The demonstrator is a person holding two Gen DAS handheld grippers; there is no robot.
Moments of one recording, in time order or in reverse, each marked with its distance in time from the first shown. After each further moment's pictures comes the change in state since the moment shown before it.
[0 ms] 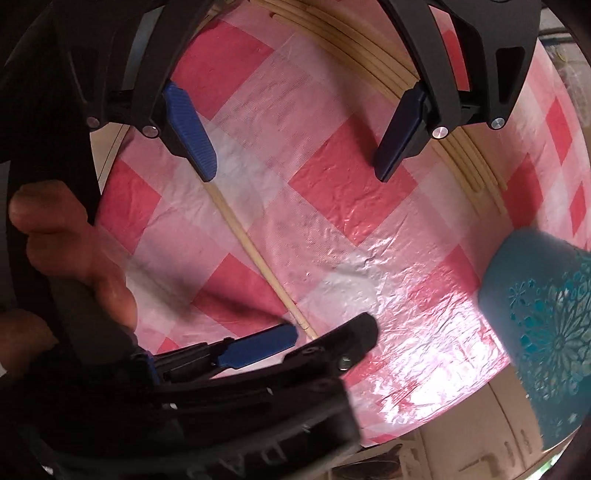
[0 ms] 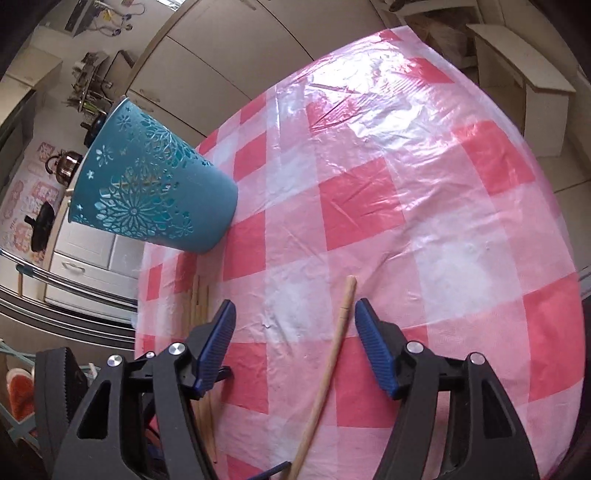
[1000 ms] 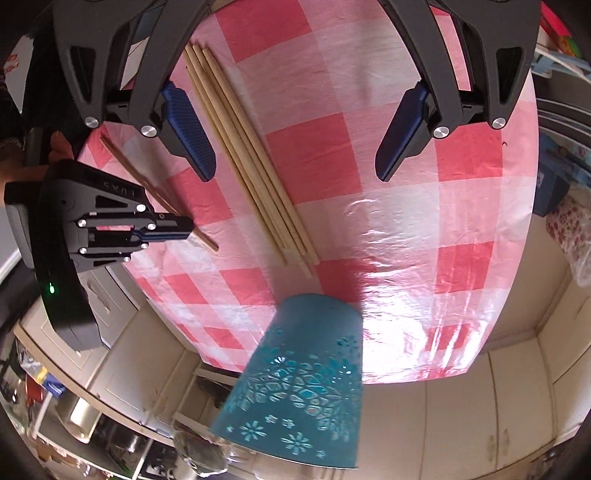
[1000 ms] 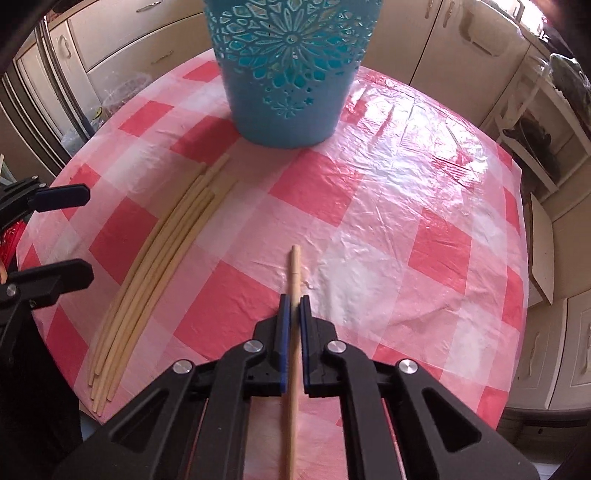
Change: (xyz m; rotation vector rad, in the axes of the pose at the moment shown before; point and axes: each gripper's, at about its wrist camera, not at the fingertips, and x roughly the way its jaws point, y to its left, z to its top) left arm -0.066 0.106 -0.097 -0.520 -0.308 0.073; right arm 0.043 0.090 -0.048 -0.734 0.143 -0.364
